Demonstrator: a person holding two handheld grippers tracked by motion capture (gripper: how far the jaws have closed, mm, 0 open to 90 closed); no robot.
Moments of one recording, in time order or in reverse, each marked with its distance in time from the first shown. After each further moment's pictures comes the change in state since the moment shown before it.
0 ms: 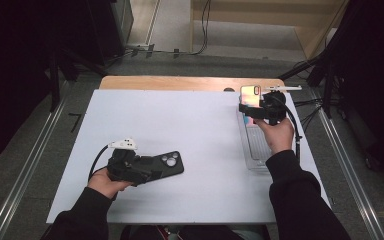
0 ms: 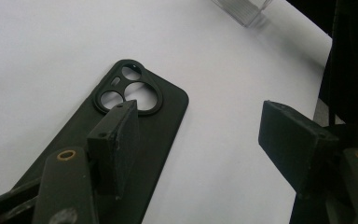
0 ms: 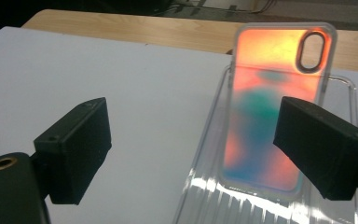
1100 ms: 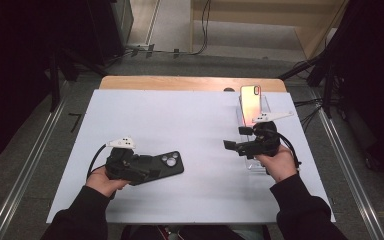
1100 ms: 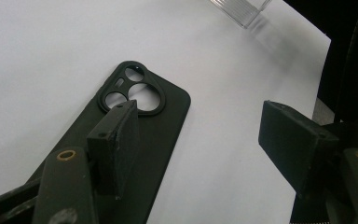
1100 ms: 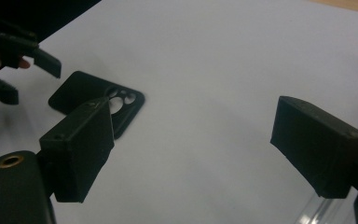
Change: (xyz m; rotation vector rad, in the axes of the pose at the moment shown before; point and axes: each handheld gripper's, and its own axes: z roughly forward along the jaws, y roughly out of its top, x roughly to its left) left arm 0.003 0.001 -0.004 0.000 -0.007 0.011; right arm 0.059 -0.056 -0.042 0.083 0.361 -0.216
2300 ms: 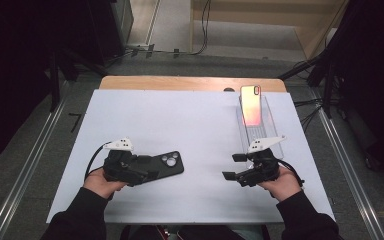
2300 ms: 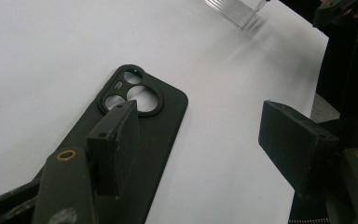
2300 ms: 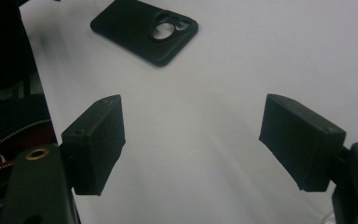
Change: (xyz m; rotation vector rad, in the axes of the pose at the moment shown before) left arm -0.005 -0.001 -0.006 -0.024 0.005 0.040; right arm 0.025 -0.050 0.000 0.129 0.122 -0.120
